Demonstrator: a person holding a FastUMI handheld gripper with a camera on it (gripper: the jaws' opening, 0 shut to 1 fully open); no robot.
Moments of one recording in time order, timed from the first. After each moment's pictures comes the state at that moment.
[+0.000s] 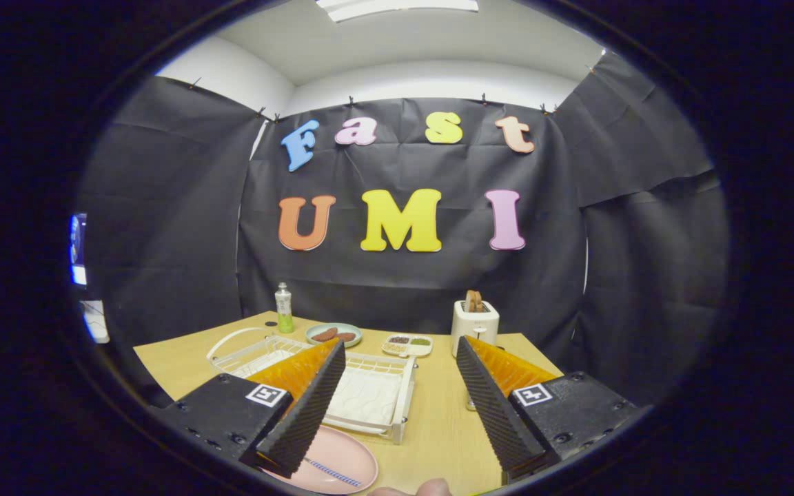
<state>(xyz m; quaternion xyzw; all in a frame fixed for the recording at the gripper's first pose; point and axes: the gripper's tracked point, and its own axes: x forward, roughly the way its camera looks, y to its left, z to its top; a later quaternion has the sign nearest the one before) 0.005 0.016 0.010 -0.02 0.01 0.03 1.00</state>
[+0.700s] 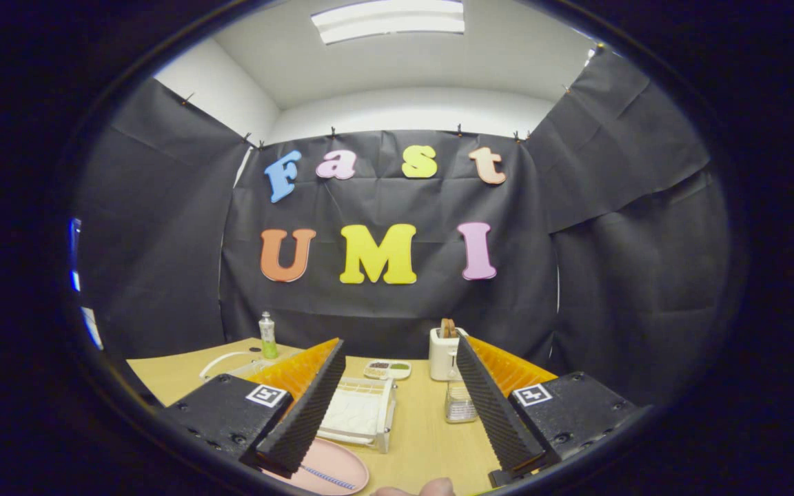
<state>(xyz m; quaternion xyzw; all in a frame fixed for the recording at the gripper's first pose) -0.038 -0.008 0.043 -0.01 -0.06 -0.01 1.00</state>
